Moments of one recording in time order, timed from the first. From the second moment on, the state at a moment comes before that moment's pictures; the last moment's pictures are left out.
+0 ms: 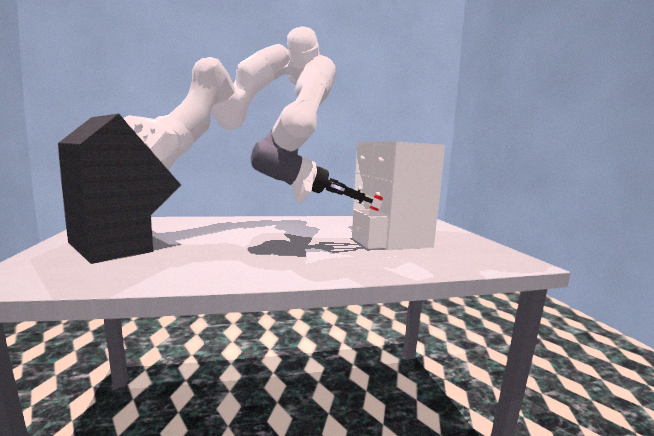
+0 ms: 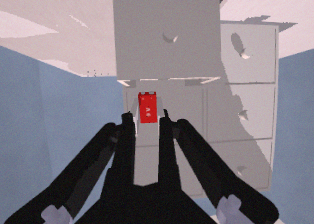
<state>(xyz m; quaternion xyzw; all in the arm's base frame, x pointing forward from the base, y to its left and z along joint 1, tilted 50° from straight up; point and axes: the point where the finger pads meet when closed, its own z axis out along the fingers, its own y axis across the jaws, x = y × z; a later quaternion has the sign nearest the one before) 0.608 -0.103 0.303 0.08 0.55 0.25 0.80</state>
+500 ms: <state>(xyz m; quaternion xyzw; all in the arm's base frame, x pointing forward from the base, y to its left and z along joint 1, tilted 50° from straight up) 0.608 -0.104 0.304 0.08 0.55 0.25 0.80</state>
